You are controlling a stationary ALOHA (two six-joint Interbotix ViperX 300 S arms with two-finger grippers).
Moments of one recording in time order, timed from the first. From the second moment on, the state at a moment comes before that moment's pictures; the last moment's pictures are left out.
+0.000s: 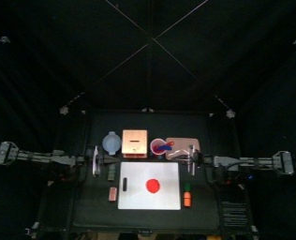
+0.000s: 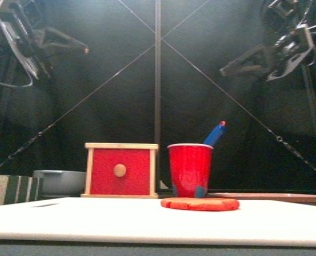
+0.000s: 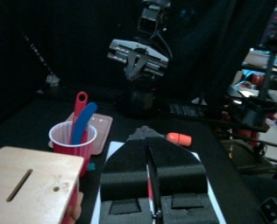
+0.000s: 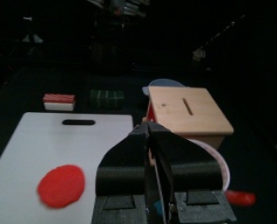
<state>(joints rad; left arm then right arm) -0.06 -0.54 1.24 -0.27 -0.78 -0.03 -0.26 -0.37 0.94 -0.27 -0.54 -0.01</state>
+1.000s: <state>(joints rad) -0.26 0.04 1.08 -0.92 -1.06 -0.50 -0.38 0.39 0.35 -0.38 -0.54 0.01</state>
